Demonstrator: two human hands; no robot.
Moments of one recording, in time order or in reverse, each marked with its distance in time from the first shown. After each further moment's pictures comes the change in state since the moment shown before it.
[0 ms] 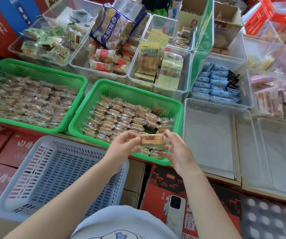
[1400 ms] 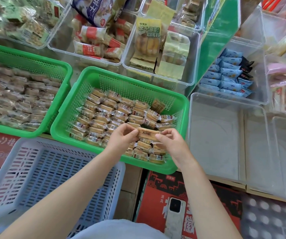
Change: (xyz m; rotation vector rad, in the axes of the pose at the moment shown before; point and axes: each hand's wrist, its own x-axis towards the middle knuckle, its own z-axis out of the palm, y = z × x) left_hand 0.099 -0.024 -0.003 0.100 0.055 -0.068; right_hand 0.091 0.013 -0.009 -0.304 0.059 0.048
